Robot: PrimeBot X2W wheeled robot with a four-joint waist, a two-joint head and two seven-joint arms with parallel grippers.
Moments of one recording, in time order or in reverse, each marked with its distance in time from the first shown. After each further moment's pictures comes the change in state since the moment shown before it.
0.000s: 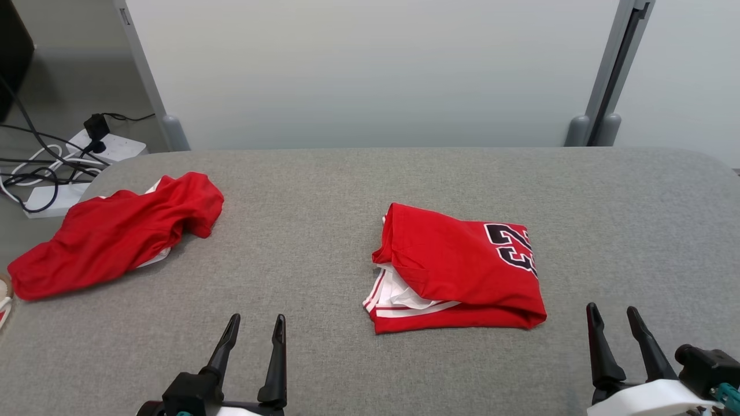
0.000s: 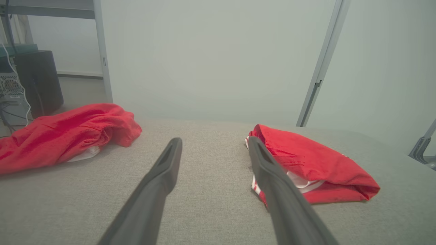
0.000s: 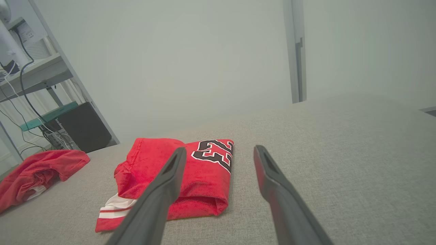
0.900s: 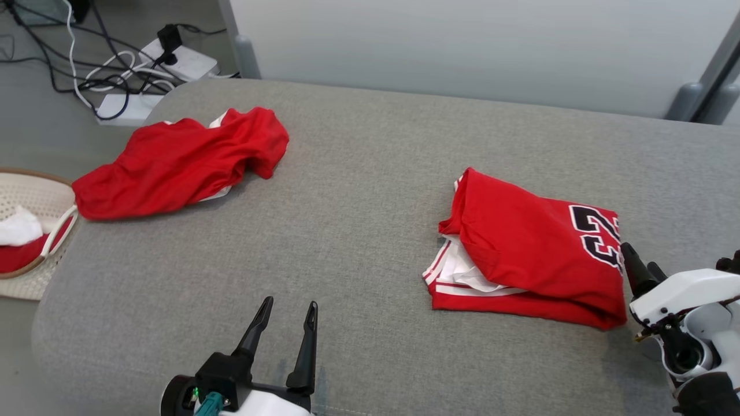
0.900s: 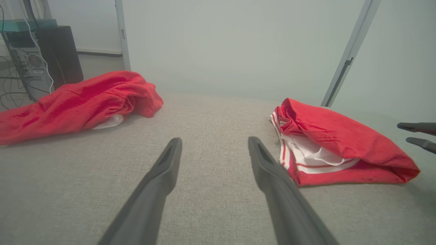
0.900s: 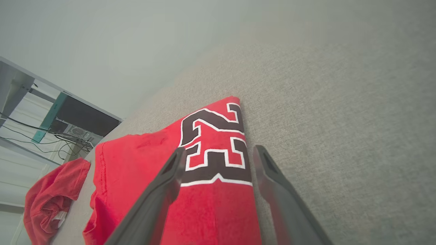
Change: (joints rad) left arm -0.074 0.000 -0.090 0.036 0.002 -0.003 0.000; right arm -0.474 -0.142 0.041 0.571 0.544 0.000 0.269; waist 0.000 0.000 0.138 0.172
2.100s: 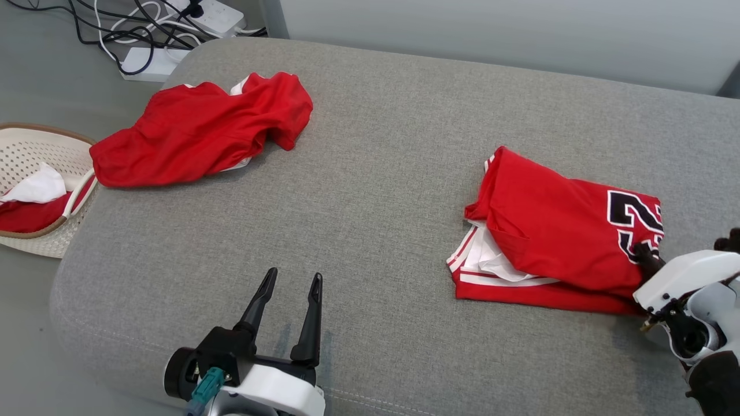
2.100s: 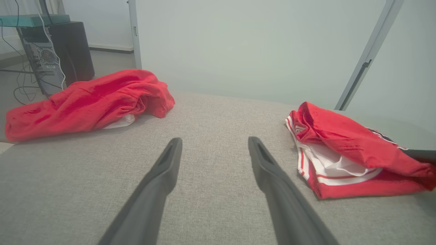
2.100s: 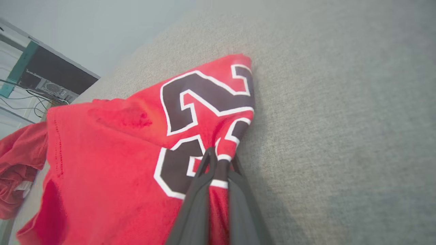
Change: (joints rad) left arm -0.073 -0.001 -0.020 -0.007 -0.029 0.010 0.000; right arm -0.105 -0.081 0.203 0.128 0.112 0.000 0.024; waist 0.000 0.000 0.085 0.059
